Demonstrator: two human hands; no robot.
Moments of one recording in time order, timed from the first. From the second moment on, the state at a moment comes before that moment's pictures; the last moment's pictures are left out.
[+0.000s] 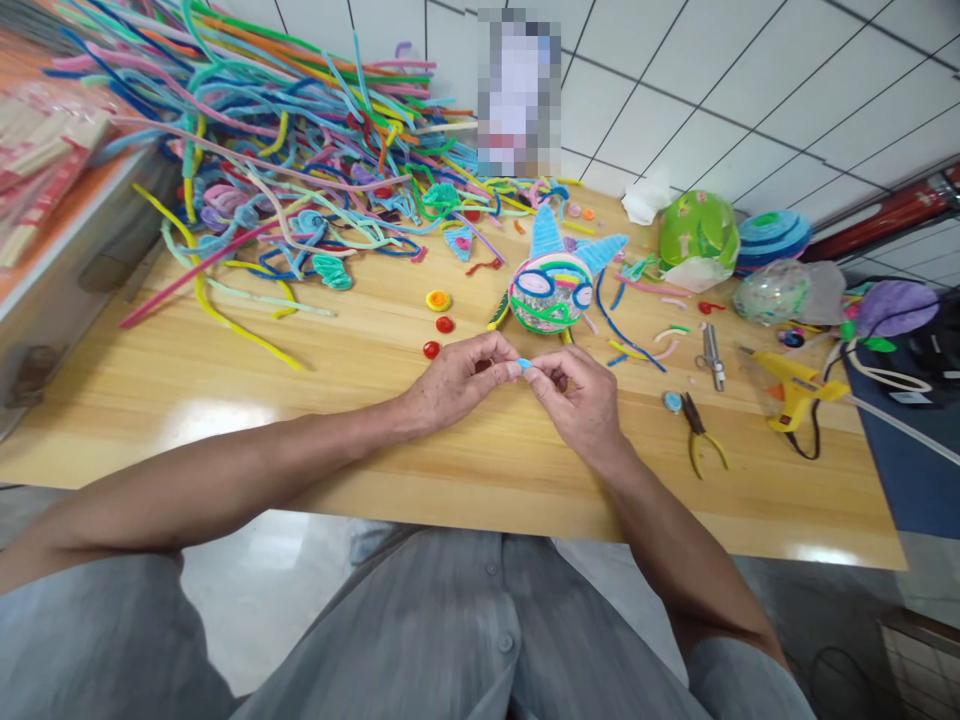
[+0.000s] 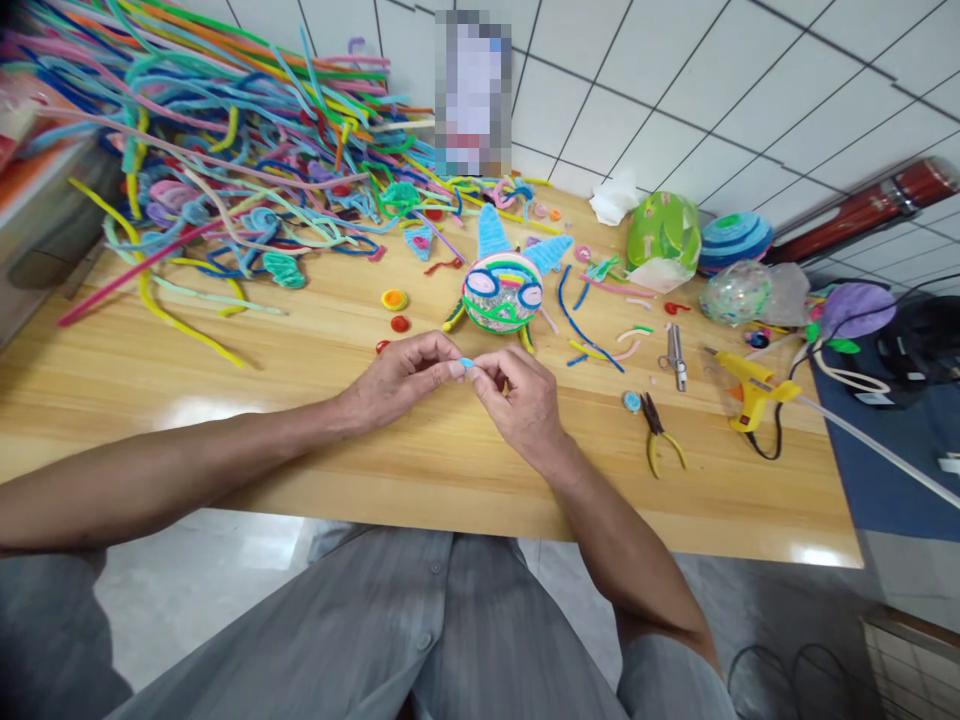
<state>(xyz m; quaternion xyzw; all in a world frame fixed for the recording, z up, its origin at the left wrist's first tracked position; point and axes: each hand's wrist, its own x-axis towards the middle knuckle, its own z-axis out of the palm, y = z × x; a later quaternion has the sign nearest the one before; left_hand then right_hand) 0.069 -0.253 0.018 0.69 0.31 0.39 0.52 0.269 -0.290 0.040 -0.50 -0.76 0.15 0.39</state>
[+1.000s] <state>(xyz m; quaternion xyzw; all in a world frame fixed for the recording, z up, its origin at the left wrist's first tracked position) 0.063 -0.246 0.022 0.82 0.27 0.38 0.32 0.271 -0.290 0.037 -0.47 -0.81 0.08 0.36</state>
